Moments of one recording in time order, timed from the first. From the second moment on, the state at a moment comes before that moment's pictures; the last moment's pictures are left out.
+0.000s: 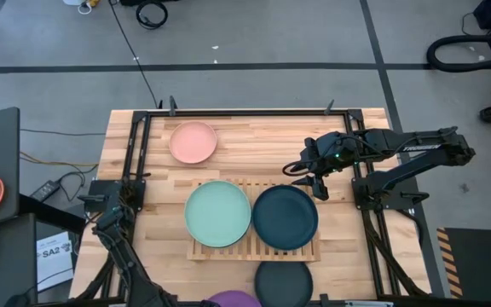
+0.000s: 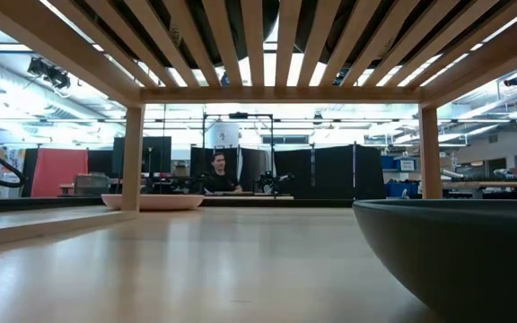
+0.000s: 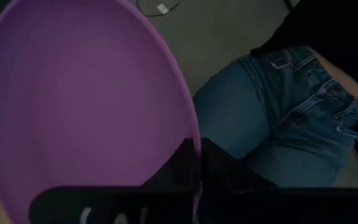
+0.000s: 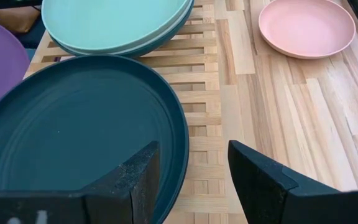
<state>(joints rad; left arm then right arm) -0.93 2.24 2.35 -0.93 -0.13 -0.63 0.06 1.10 1.13 -0.74 -0.05 0.11</state>
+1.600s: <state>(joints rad) -0.82 1.90 2.36 -1.52 -0.56 -0.28 0.06 1.10 1.13 -0.74 -0.05 0.11</state>
